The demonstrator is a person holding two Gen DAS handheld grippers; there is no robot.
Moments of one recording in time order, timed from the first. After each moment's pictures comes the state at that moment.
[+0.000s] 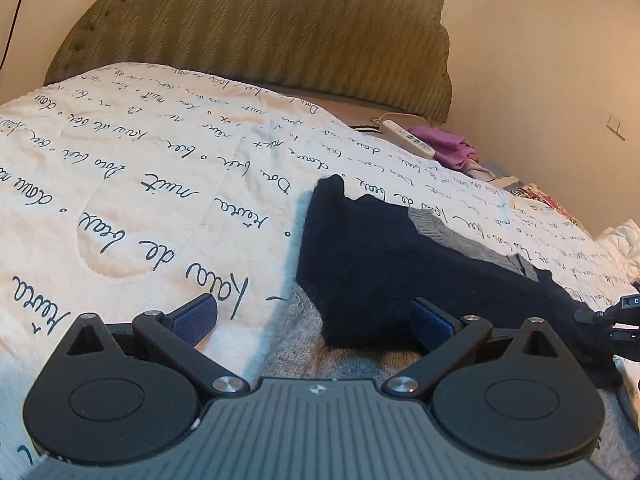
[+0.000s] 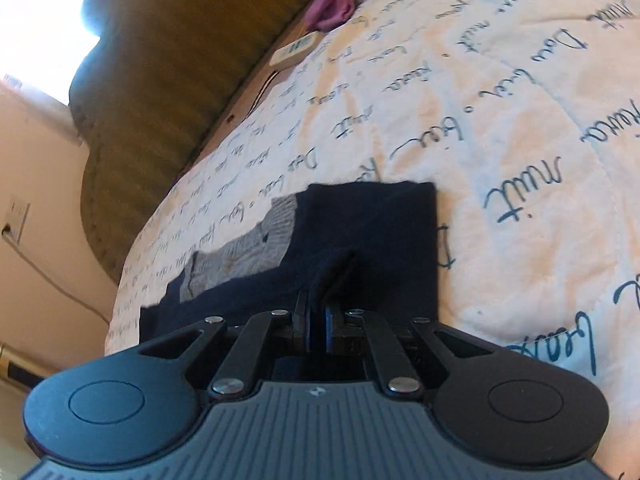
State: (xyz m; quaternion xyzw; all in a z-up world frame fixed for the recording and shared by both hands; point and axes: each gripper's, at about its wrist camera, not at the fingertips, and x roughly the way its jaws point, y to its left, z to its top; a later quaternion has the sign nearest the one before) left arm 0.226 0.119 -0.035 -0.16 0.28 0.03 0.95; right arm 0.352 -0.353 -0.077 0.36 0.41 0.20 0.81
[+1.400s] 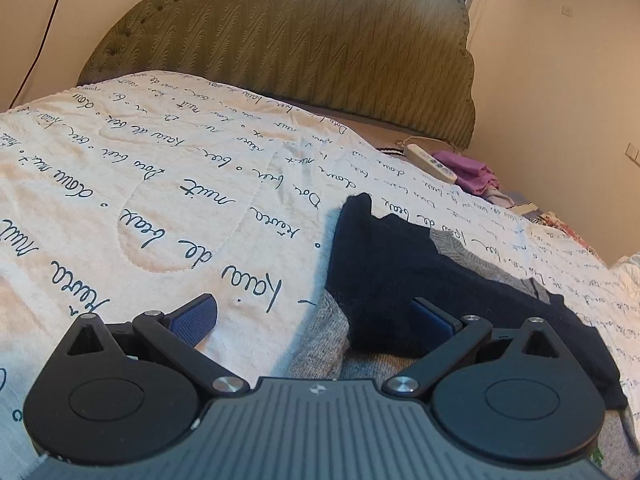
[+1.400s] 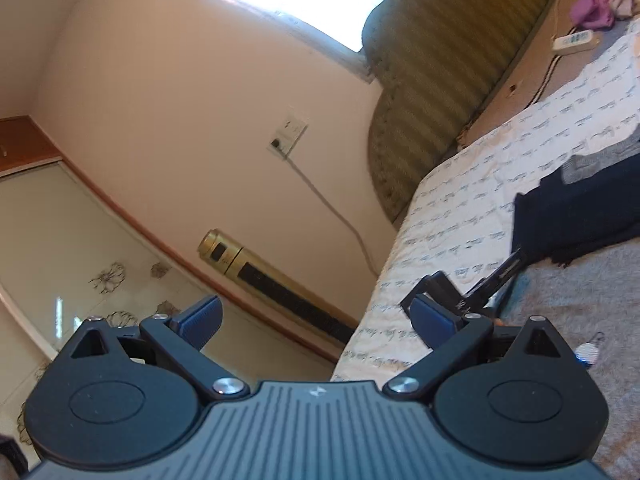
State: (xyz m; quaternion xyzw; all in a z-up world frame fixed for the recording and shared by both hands) left arm 0.210 0.126 -0.031 -0.17 0.26 0.07 0.95; right arm 0.070 -0.228 0.154 0.37 0.28 0.49 0.74
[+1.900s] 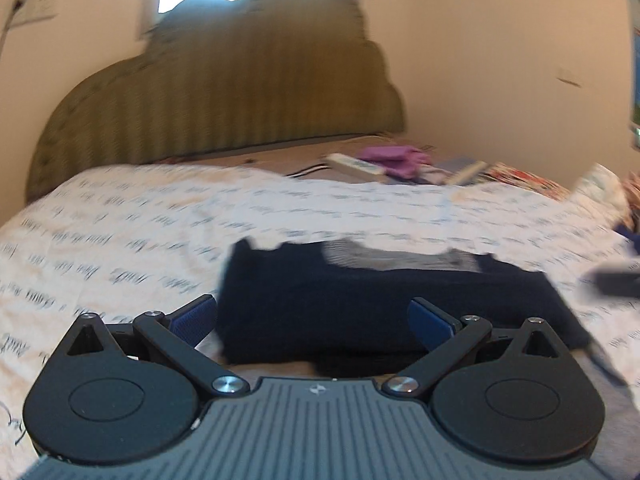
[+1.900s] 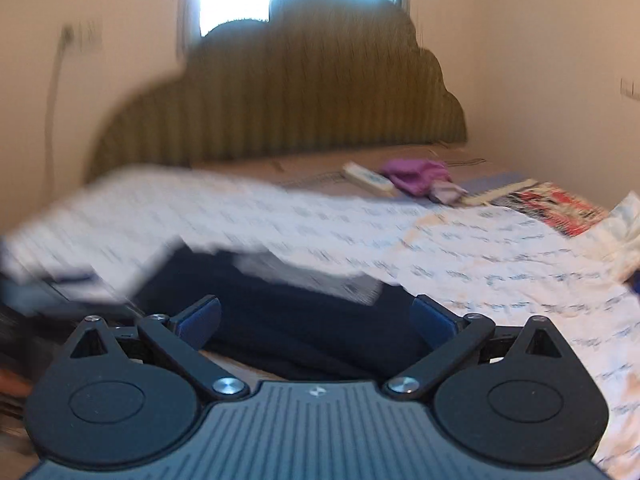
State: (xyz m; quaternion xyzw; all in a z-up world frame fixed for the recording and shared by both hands) left arm 0.180 0.024 0.032 -0.01 0.23 -0.01 0.97; right arm 0.182 -0.204 0.055 -0.05 0.23 0.14 0.96
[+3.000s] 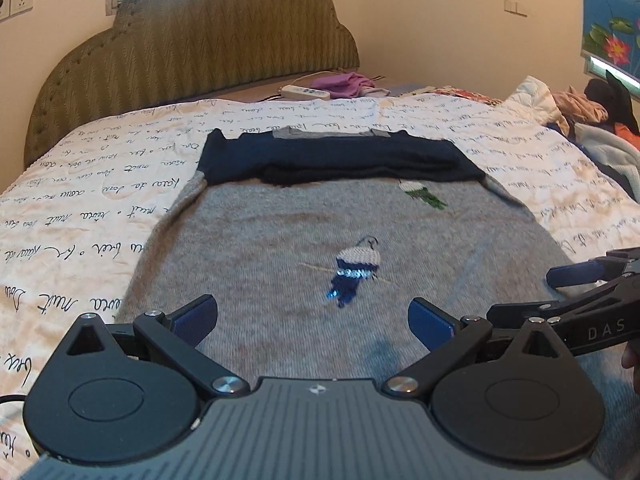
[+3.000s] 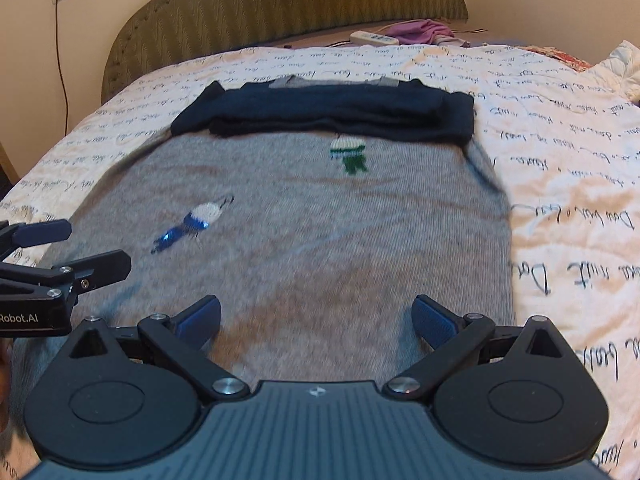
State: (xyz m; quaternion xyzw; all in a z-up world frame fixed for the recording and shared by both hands) left arm 0.000 0.003 -0.006 0.03 0.31 -0.05 0.95; right arm 0.041 -0.221 -0.038 0.03 0.38 0.17 0.91
